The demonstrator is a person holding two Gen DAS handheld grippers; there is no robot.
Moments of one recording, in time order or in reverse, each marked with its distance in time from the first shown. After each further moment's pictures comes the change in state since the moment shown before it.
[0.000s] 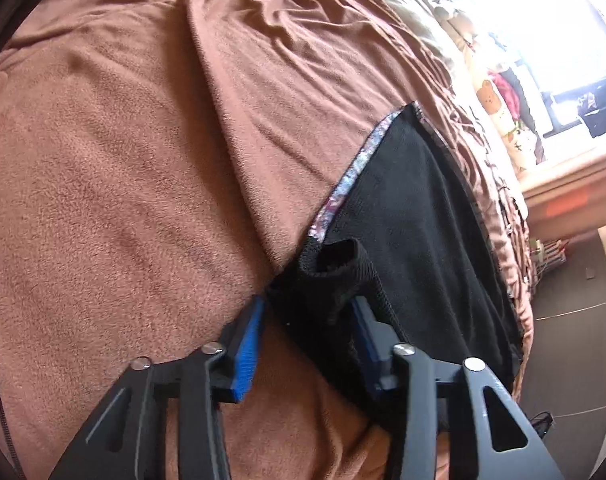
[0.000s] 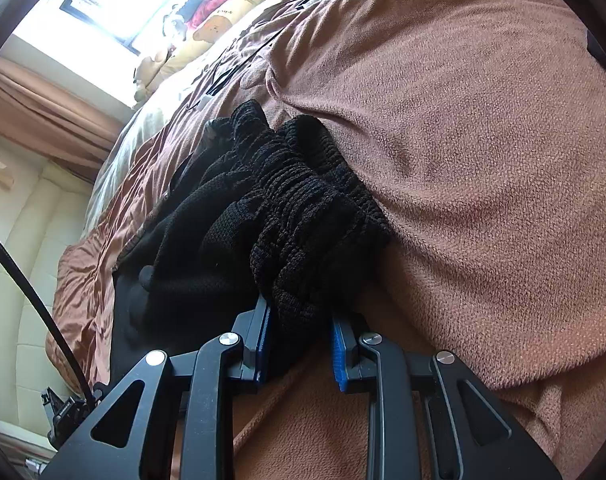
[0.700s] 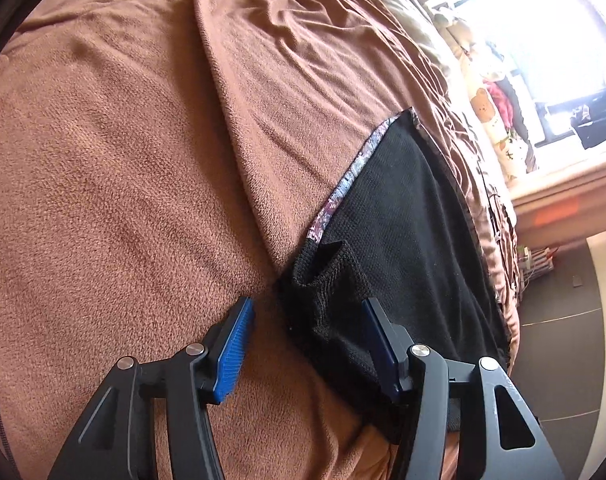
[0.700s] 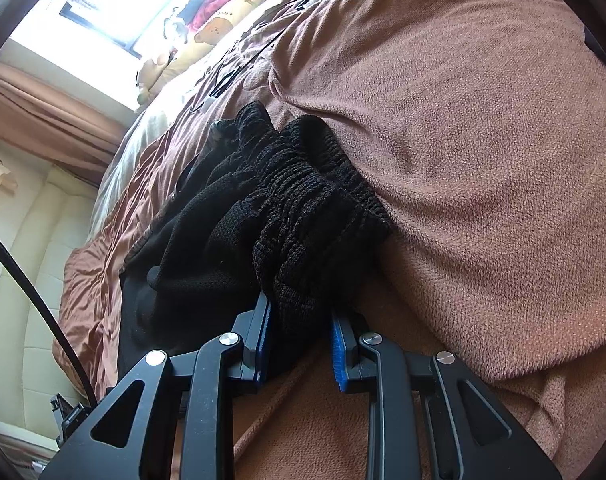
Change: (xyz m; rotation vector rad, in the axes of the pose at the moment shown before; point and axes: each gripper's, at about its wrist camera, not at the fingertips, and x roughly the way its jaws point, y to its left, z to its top) left arm 0.002 0.003 0.002 -0.028 -0.013 -0.077; right arm -0.002 -0.003 -0.002 0.021 0.002 0.027
